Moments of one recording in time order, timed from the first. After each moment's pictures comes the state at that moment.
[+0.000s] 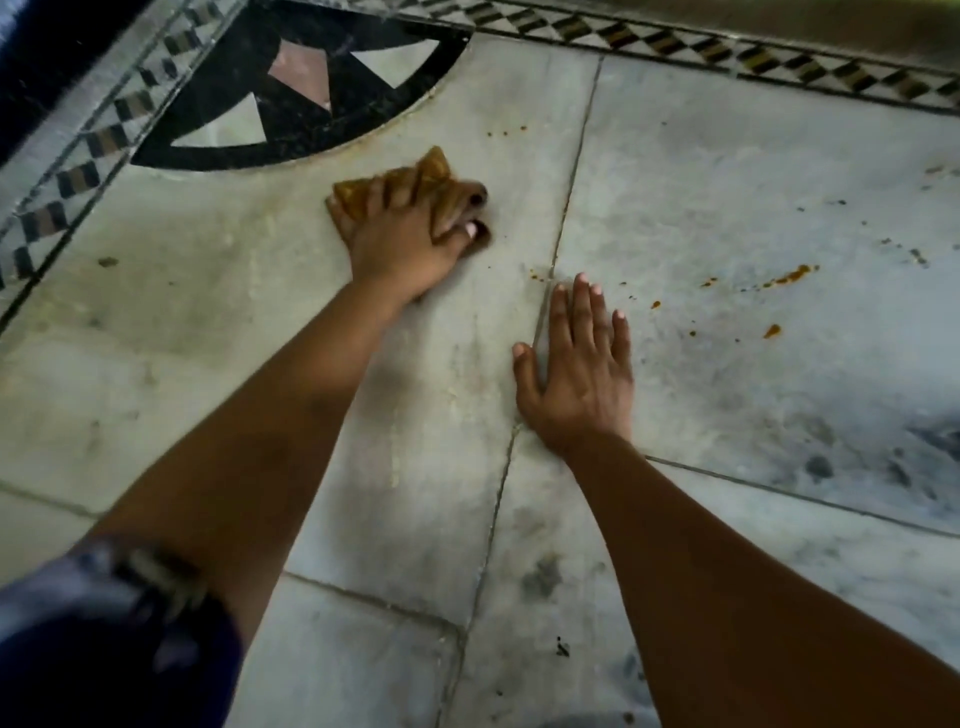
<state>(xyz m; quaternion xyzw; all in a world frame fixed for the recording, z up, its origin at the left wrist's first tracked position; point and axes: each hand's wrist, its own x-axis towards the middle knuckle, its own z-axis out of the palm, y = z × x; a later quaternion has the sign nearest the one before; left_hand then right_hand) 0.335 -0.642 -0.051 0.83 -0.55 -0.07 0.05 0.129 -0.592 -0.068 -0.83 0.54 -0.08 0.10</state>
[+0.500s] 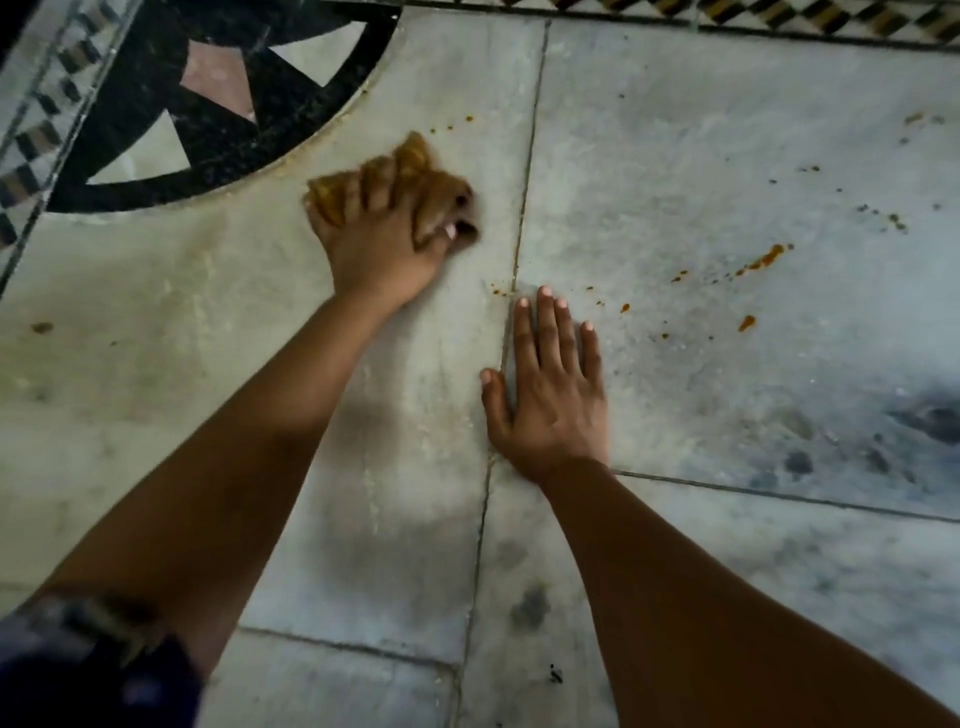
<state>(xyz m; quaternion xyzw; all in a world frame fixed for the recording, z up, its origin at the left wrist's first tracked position) 0.325 -0.672 -0.055 0.81 -0.57 -0.08 0.04 0.130 -0.591 -0.063 -0.82 0.55 -0.07 0.13</state>
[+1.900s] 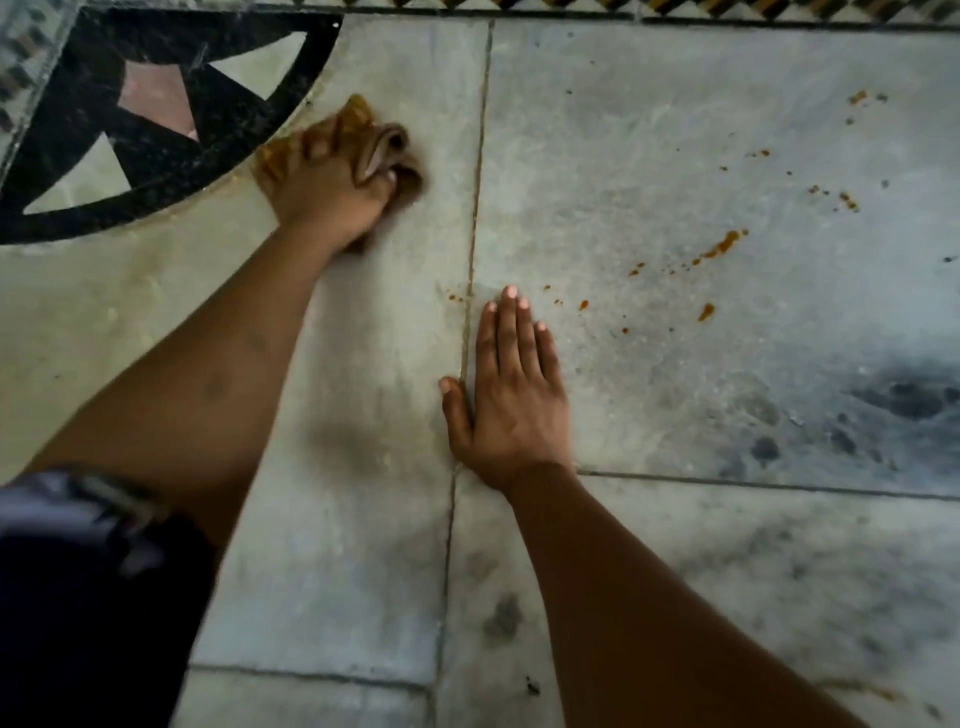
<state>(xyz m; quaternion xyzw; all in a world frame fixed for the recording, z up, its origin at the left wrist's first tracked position) 0.340 -0.727 -0.040 0.83 -0.54 -0.12 0.03 0.130 -0.591 -0.062 -0.83 0.54 -0.07 0.13</state>
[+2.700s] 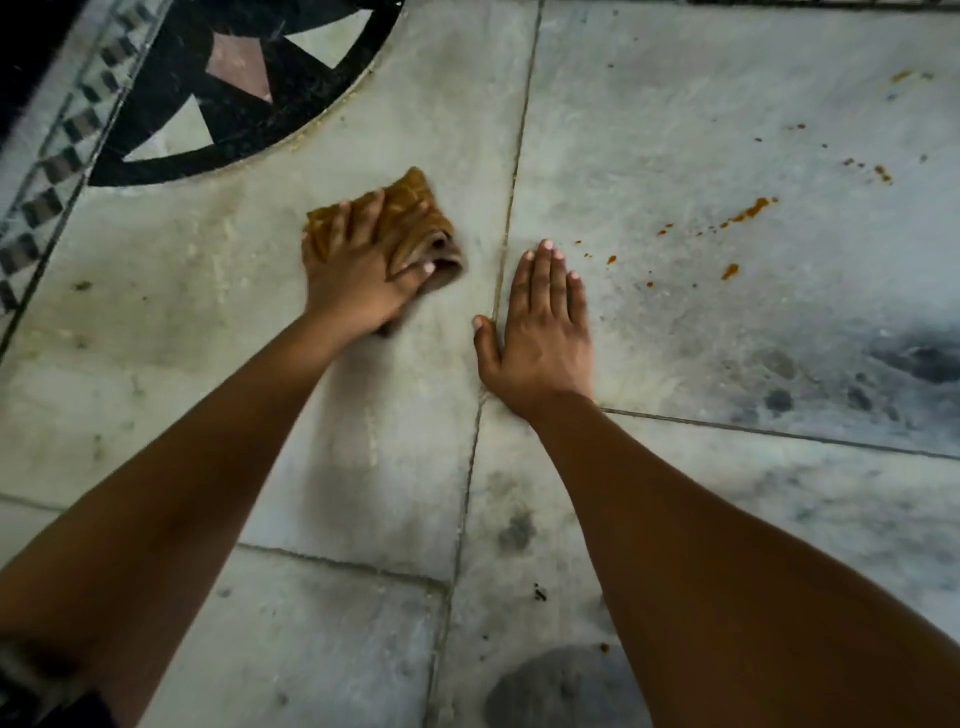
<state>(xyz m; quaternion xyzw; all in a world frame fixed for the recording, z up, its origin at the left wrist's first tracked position) 0.317 -0.599 -0.046 0.81 -0.57 -0.11 0.00 0.128 -0.590 -0.058 -0.83 0.54 -0.04 0.13</state>
